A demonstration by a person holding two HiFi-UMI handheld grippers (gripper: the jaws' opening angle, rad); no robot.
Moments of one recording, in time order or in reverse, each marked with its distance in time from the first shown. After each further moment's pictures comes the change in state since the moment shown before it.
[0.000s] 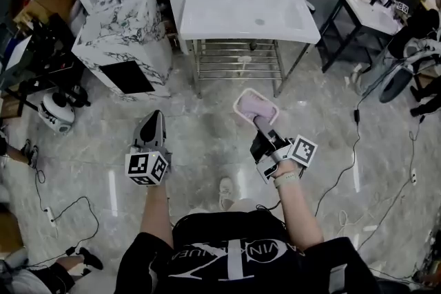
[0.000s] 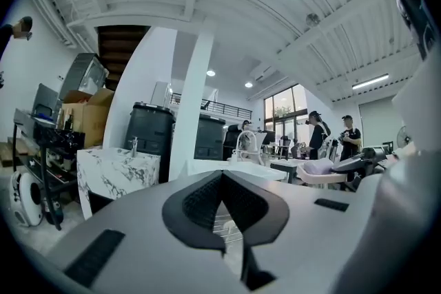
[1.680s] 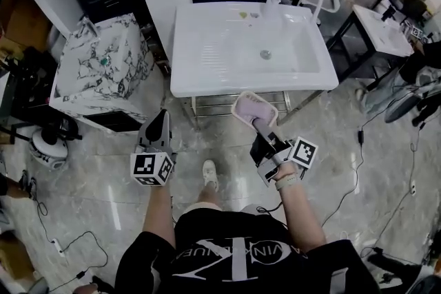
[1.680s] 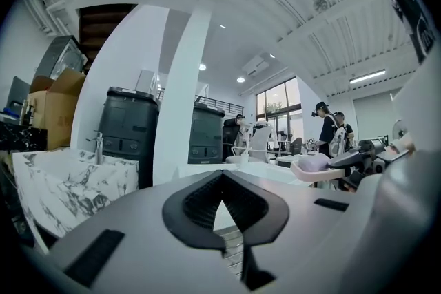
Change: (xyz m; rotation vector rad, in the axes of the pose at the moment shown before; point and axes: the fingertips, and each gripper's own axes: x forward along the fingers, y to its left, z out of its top) left arm 0.313 0.081 -0.006 0.037 0.028 -0.087; right arm 0.240 -0.063 0.169 0.005 -0.002 -0.025
